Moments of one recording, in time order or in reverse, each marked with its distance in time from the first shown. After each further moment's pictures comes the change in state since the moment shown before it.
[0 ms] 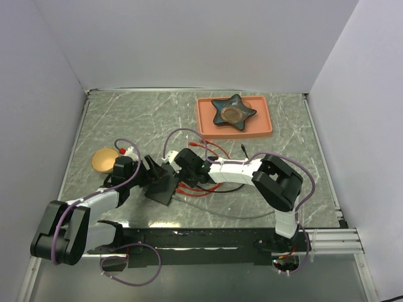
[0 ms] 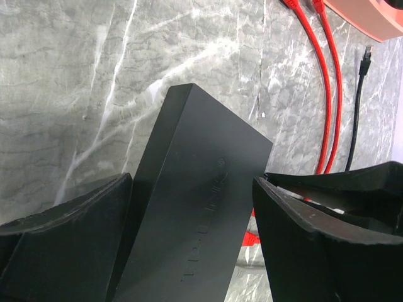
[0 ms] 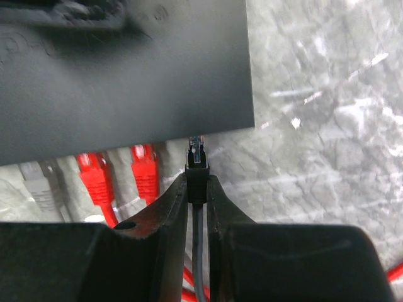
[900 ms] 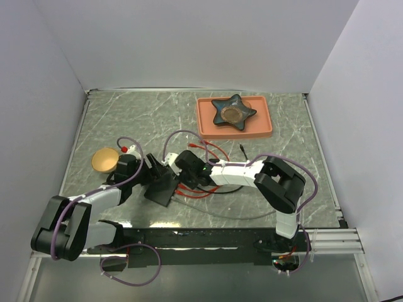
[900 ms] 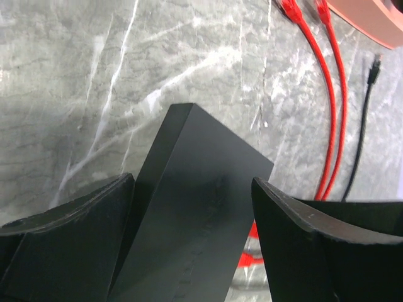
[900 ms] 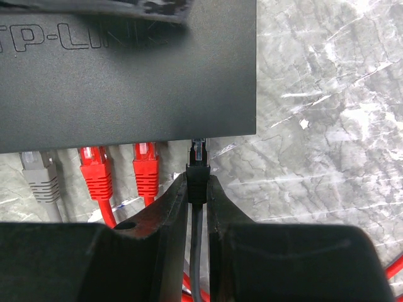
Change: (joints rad) left arm -0.030 0.035 0.031 -0.008 -0.043 -0.012; right arm 0.018 -0.032 -0.044 0.047 -0.004 -0.035
